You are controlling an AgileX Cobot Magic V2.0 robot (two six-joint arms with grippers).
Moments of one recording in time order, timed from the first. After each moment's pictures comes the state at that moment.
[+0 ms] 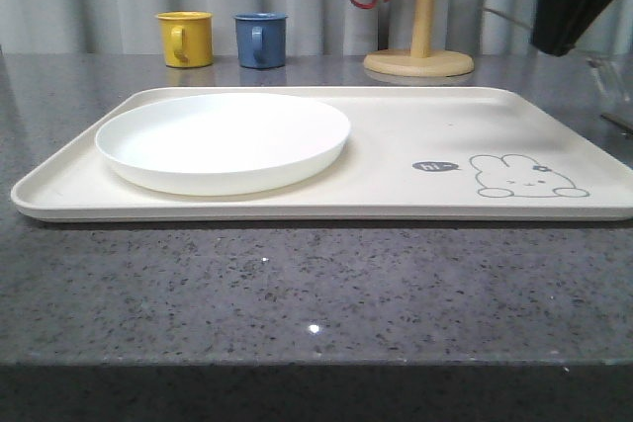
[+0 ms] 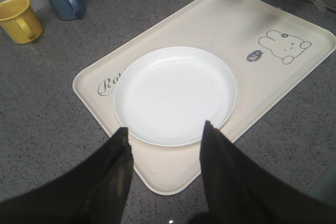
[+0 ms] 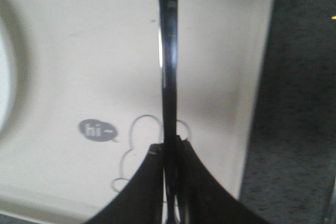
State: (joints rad) left arm -0.46 0.73 -0.96 -0.17 0.82 0.36; right arm 0.28 1.66 -1.55 0.13 1.23 0.17
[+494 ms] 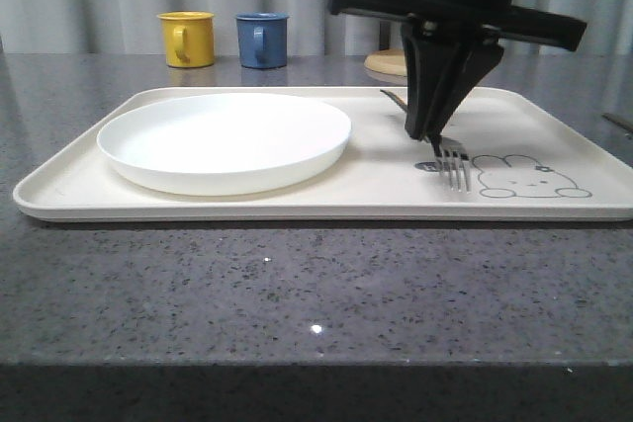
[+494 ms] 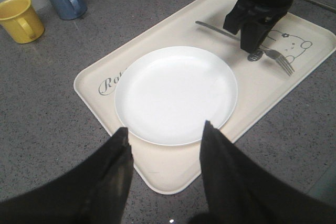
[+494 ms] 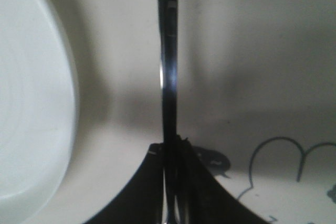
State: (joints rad) left arm -0.46 0.73 -0.96 -0.17 0.82 0.36; right arm 0.44 1.82 -1.55 0.16 1.16 0.42
